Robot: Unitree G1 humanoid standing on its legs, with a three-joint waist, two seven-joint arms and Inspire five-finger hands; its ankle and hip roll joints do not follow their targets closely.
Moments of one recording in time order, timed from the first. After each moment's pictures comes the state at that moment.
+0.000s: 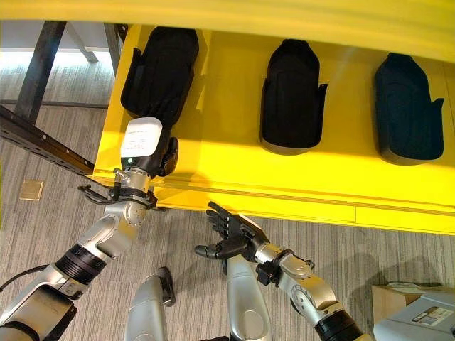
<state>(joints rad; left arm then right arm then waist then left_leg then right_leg) -0.62 0.53 -0.53 0.12 0.60 0.32 0.34 -0.12 -0.52 0.40 0.03 0.71 0.14 0.26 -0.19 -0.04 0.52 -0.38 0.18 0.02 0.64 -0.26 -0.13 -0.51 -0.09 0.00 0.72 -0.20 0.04</state>
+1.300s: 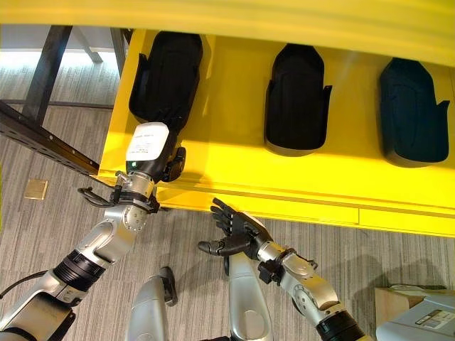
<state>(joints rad) -0.57 0.53 -0.51 0.04 0.61 0.28 0.27 -0.12 -0.52 0.38 0.03 0.71 0.13 0.25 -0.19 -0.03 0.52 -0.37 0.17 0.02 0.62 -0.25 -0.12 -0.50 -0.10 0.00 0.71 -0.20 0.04</state>
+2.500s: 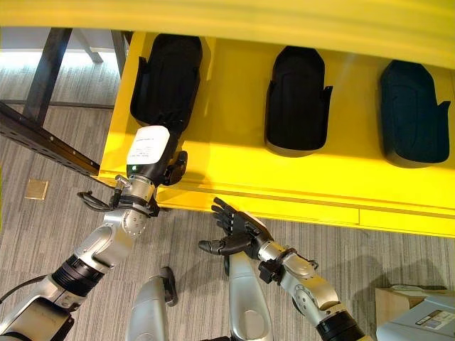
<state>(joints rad) -0.53 0.53 -0.51 0.00 0.61 0.28 0.26 -0.11 -0.51 0.38 0.03 0.71 0.13 0.25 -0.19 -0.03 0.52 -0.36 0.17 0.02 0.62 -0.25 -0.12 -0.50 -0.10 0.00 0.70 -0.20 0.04</state>
